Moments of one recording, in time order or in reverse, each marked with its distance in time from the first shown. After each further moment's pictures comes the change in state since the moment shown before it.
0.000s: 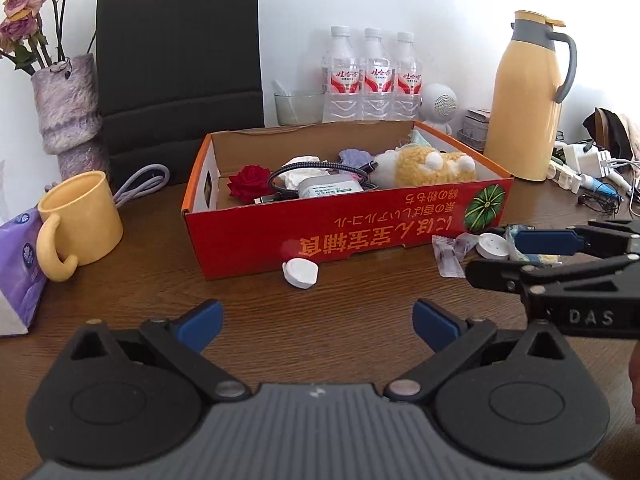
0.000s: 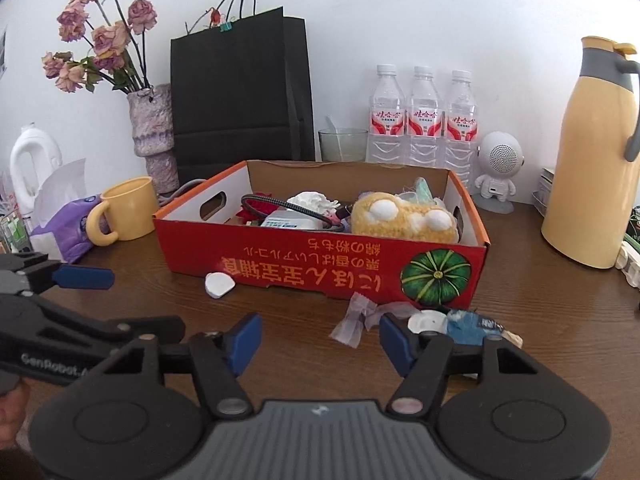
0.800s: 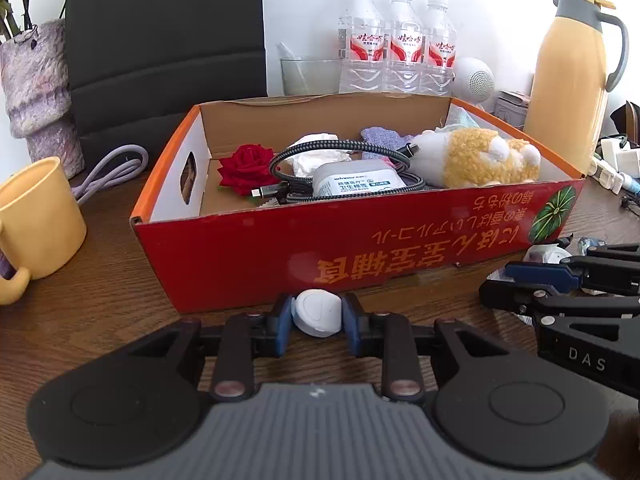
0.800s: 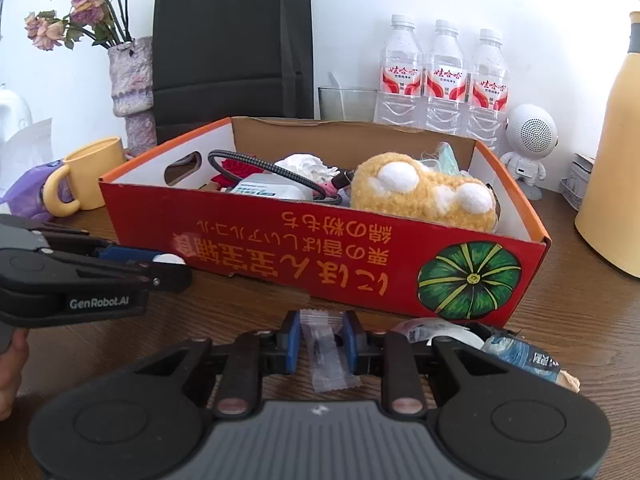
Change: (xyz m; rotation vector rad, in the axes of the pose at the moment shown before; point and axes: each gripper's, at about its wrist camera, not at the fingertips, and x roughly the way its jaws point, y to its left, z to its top) left arm 0.084 0.010 0.020 -0.015 0.059 0.008; right arm 0.073 -0.004 -0.001 -0.048 0.078 0.007
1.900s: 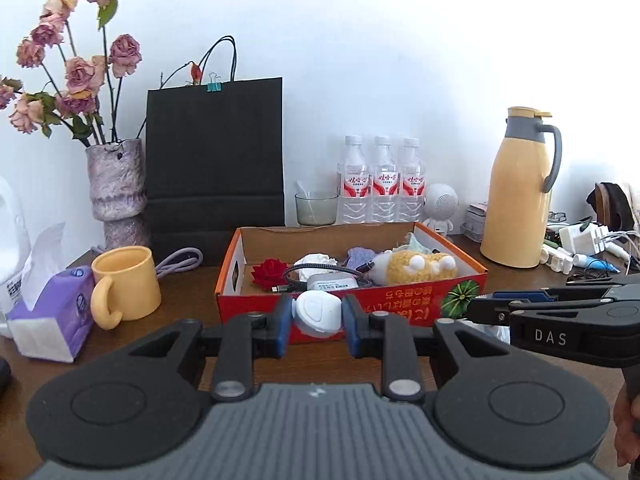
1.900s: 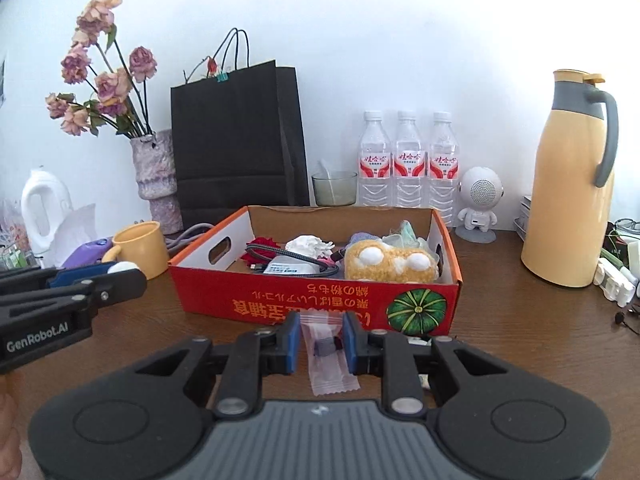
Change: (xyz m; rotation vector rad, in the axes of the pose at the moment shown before) left arm -0.176 -0.043 -0.035 -0.047 -0.346 0.069; right arm -0.140 0.008 -0.008 0.089 -0.191 -0.015
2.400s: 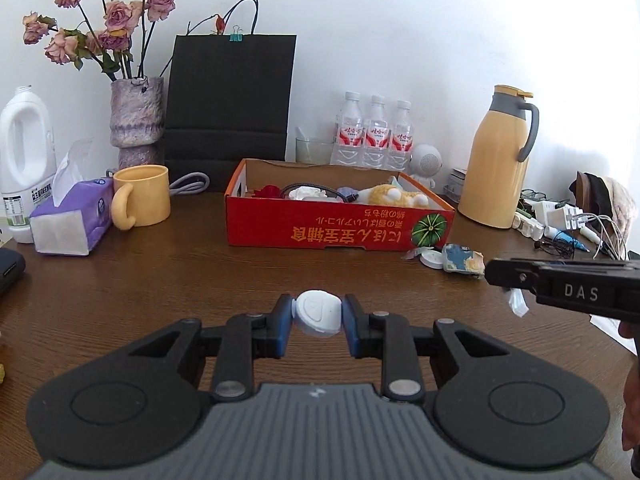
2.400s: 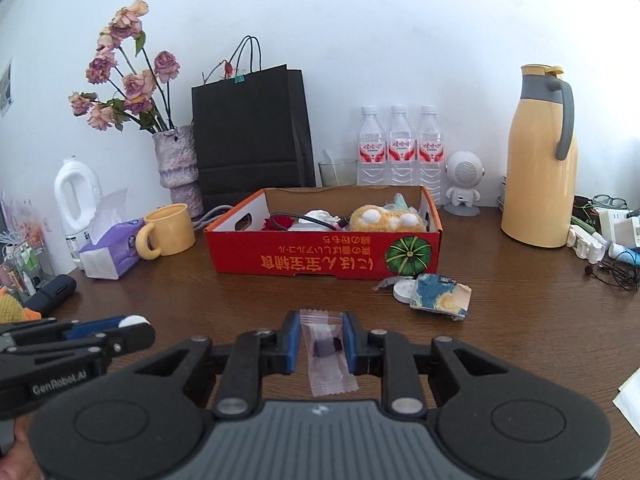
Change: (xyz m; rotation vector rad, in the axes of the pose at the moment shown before) left arm -0.066 0.009 -0.048 -0.087 0.104 -0.027; right arm -0.081 0.011 -0.042 0.023 0.019 -0.007
